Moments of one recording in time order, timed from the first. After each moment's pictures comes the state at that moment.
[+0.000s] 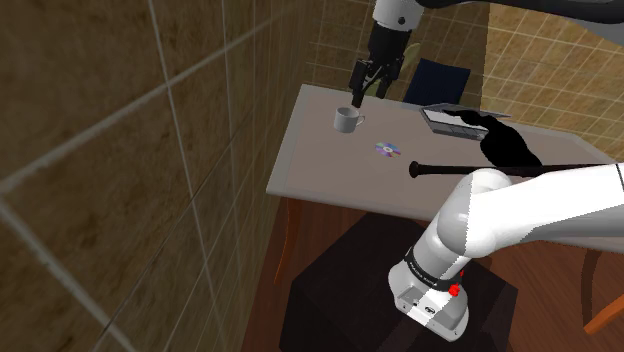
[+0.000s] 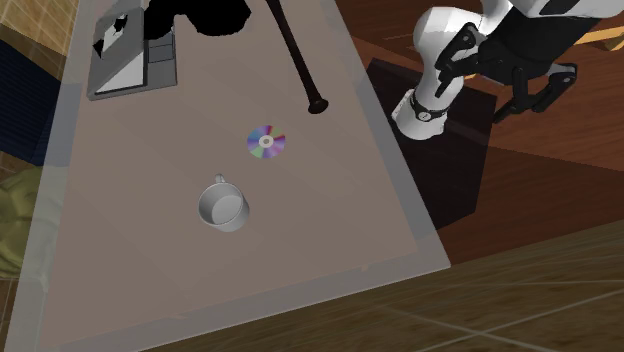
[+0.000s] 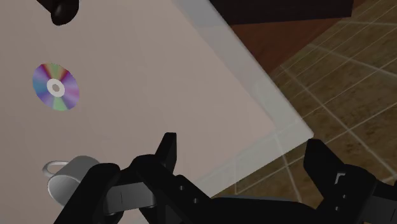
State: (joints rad) arm 0.01 -0.80 0.02 -2.36 -0.05 1.61 0.11
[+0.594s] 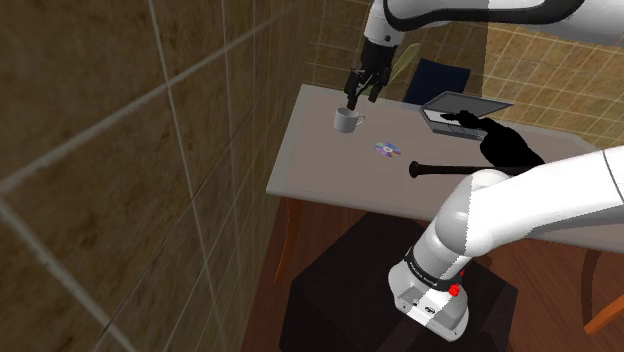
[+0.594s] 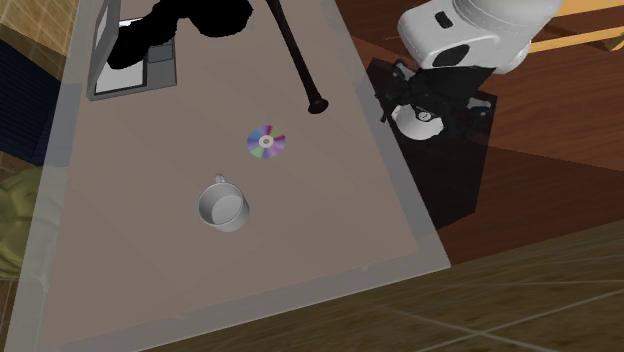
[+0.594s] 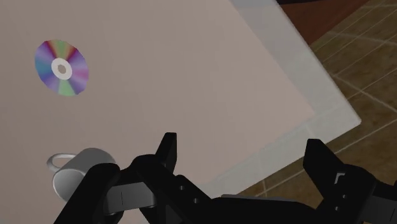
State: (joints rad) arm -0.03 -0.66 -0.09 -2.38 -0.12 1.79 0.00
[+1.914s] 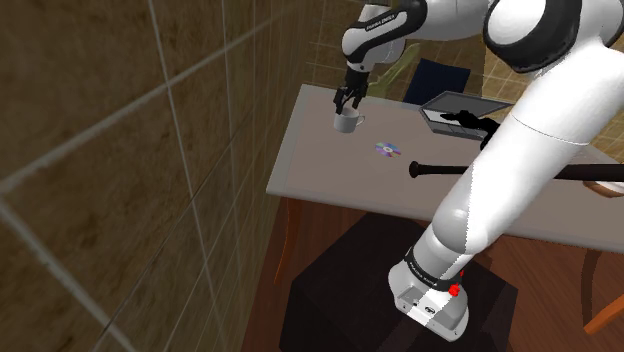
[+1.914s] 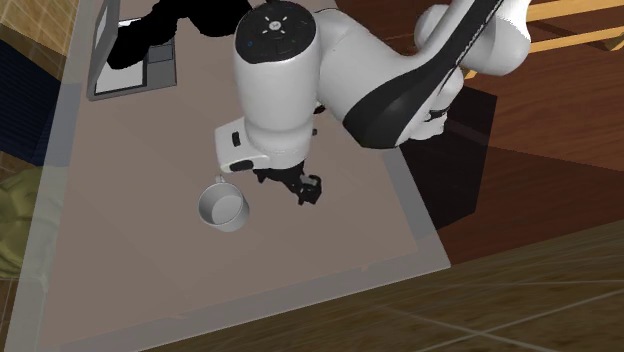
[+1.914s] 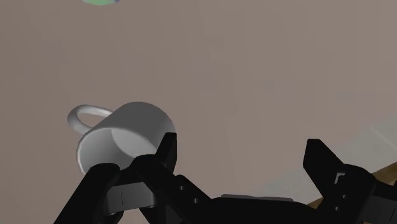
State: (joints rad) arm -0.09 -0.01 -0.35 -2.09 -0.03 2.18 -0.35
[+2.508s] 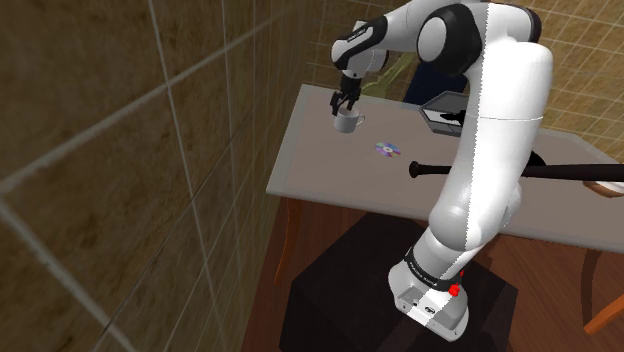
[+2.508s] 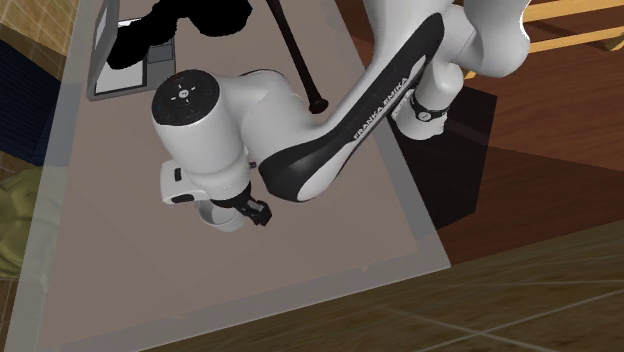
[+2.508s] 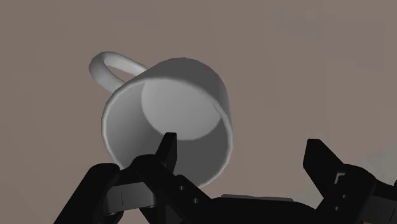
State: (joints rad) arm -0.18 0.33 -0.36 -1.80 0.14 2.21 -0.52
